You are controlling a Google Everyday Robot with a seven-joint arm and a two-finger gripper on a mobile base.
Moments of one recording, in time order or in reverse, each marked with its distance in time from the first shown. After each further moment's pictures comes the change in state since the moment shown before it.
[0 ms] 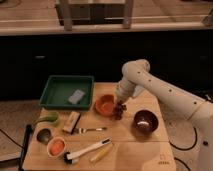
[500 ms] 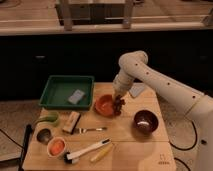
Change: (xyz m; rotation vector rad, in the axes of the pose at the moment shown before) arm 0.015 -0.021 -0.034 -0.028 -0.001 -0.048
